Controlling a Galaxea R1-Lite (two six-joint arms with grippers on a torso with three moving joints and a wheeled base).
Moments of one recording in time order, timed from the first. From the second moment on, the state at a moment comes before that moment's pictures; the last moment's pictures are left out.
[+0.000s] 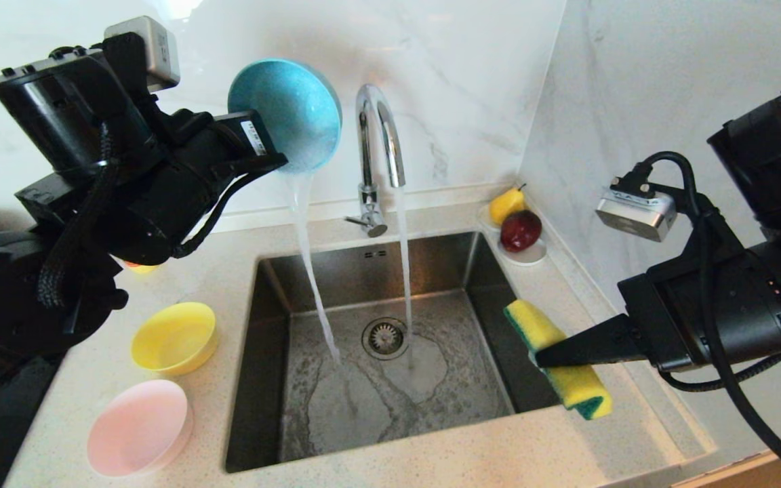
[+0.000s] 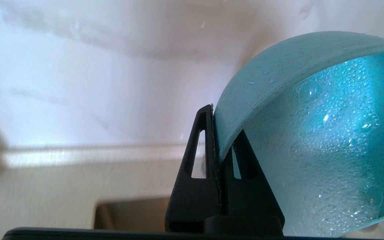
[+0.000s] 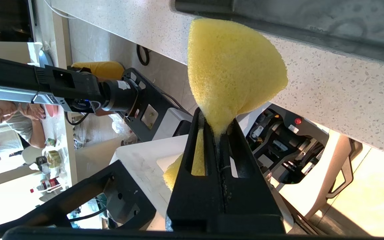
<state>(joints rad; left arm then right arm) -0.43 1.67 -1.09 -0.88 0.34 -0.04 0.61 1.50 -1.37 0.60 0.47 0.44</state>
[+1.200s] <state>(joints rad) -0.43 1.60 -0.90 -1.11 0.27 0.02 0.61 1.51 -1.38 0.60 0.48 0.44</state>
